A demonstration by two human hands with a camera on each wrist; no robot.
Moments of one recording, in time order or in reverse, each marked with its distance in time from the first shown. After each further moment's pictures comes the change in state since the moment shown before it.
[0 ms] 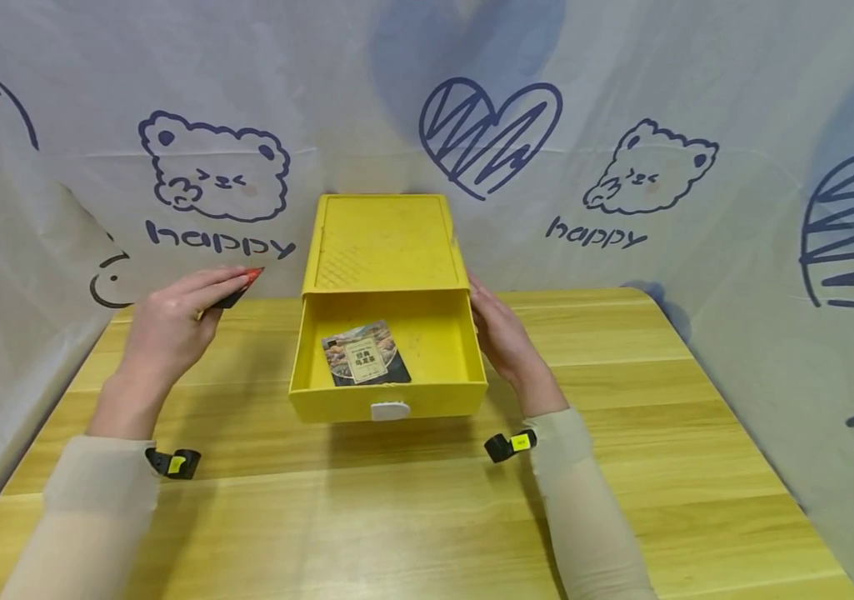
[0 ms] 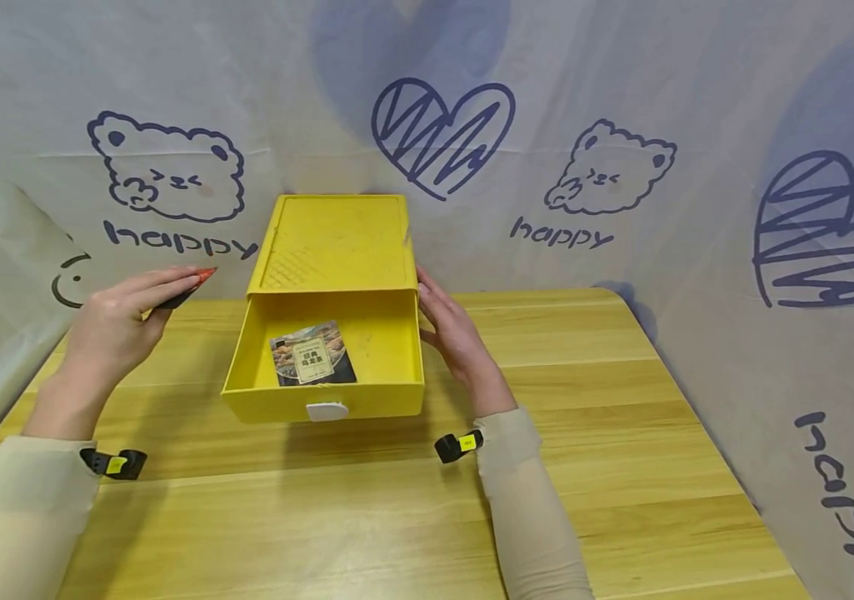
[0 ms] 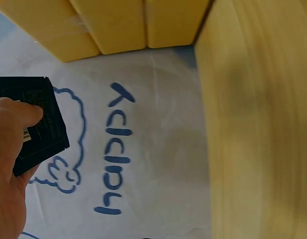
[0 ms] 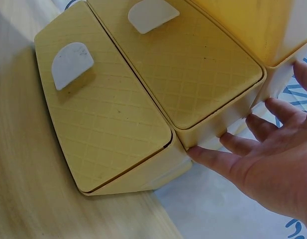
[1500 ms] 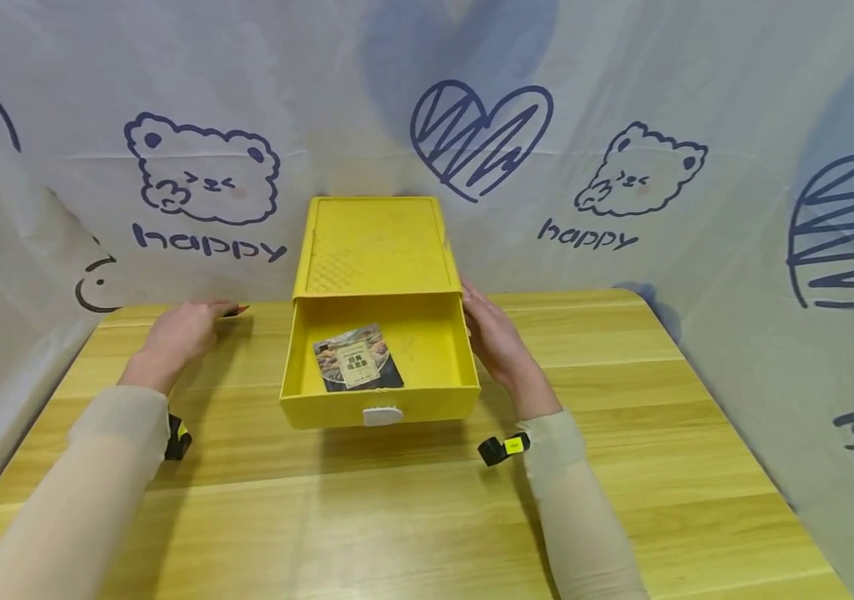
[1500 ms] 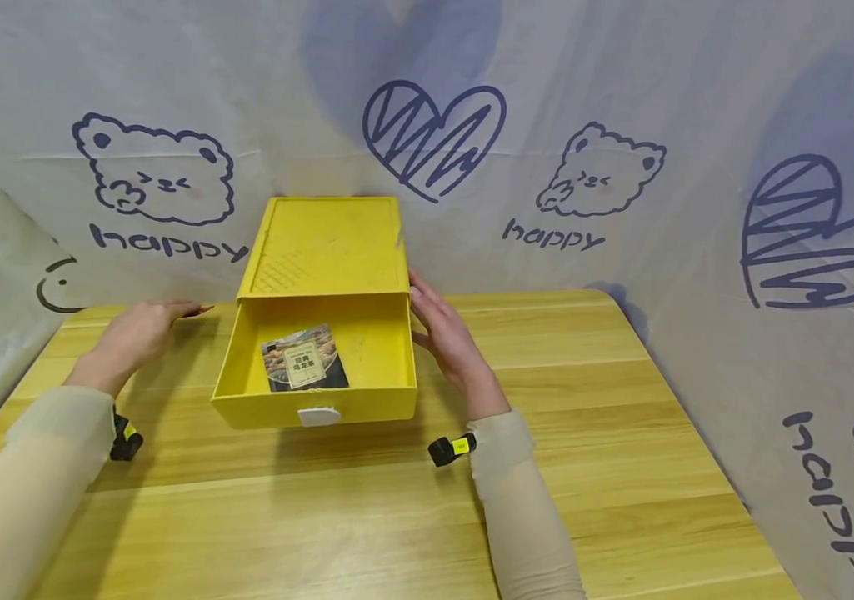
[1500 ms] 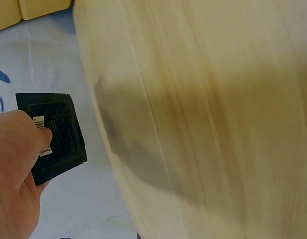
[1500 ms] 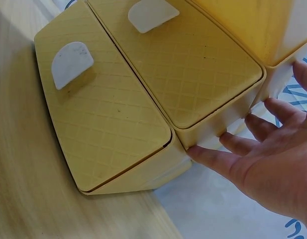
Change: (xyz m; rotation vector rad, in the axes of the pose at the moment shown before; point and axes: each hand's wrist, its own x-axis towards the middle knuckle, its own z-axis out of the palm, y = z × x) left_hand -0.006 -0.080 0.061 0.091 -0.679 -0.279; right_hand -0.001 -0.001 0.001 0.020 0.008 -0.005
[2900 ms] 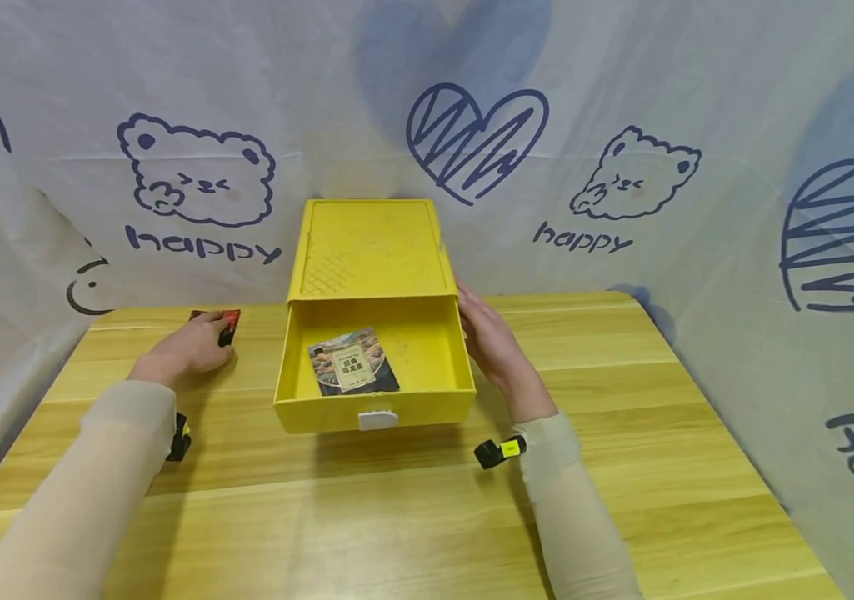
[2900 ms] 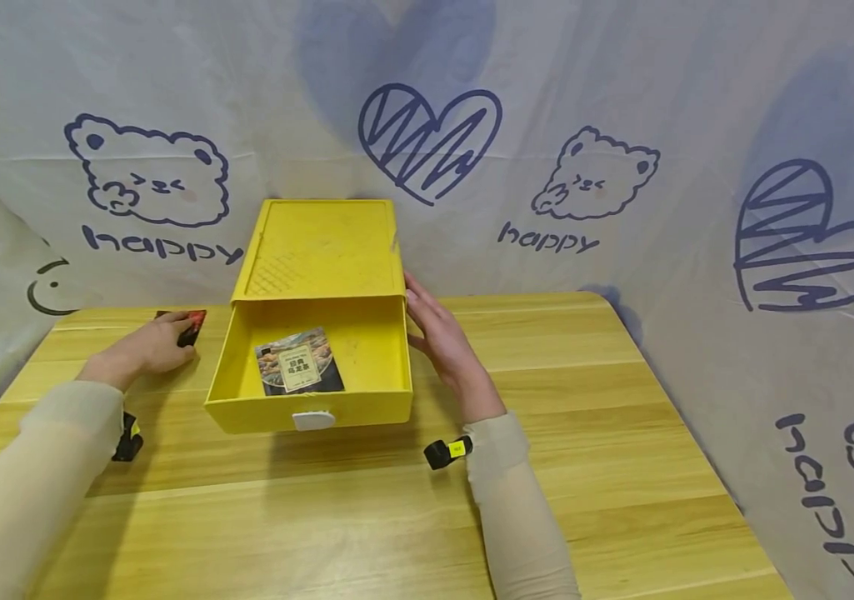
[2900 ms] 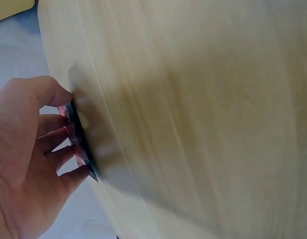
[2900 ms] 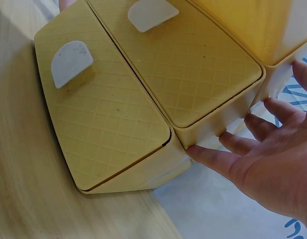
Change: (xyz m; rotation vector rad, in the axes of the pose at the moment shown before) left_hand 0.013 -0.011 0.025 -0.077 -0.312 -0.139; right_hand -0.001 -0.001 0.000 -0.035 -0.005 0.000
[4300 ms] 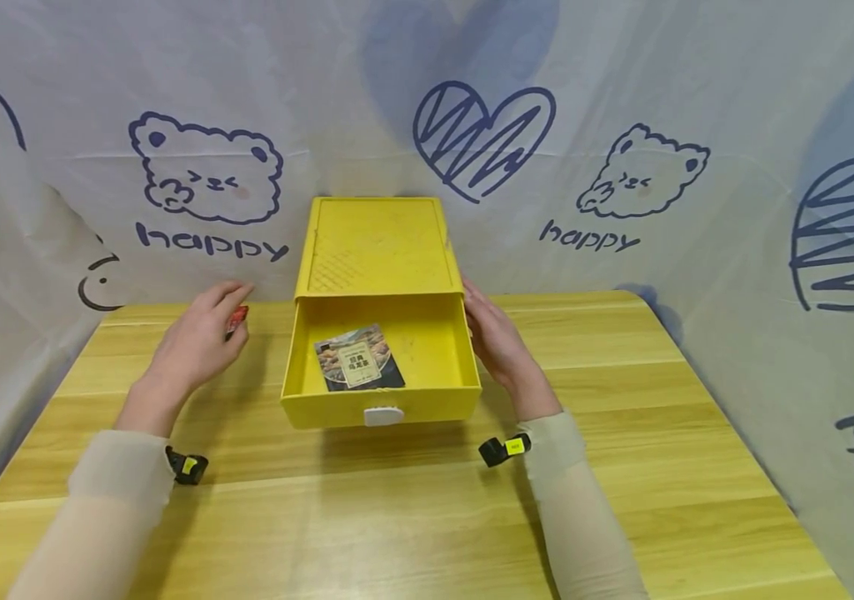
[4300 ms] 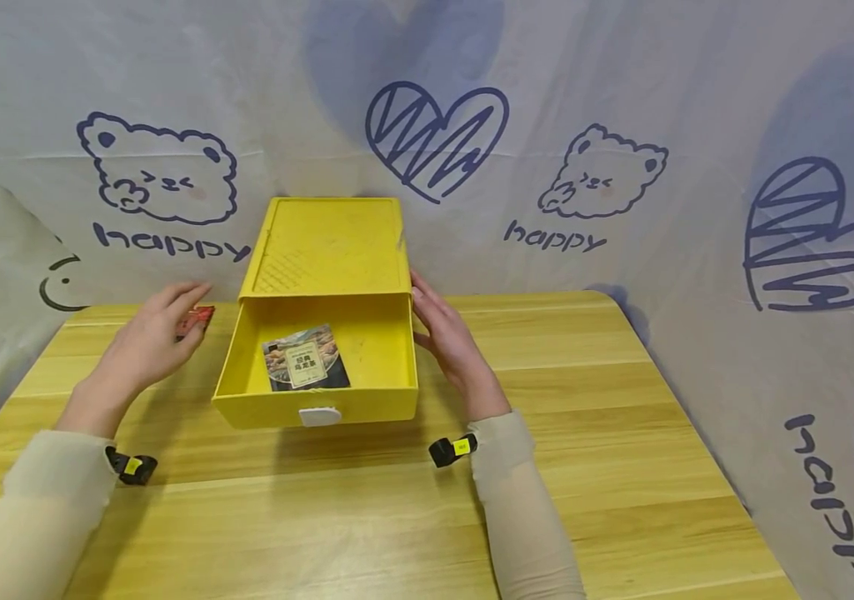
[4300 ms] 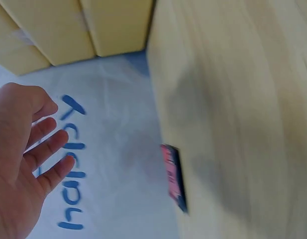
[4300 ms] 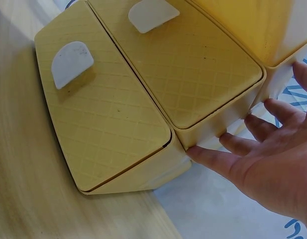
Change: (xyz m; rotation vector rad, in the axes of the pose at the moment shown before) left_hand -0.059 0.056 -0.013 -0.077 0.570 0.256; right_hand 0.001 0.001 0.000 0.002 -0.001 -0.003
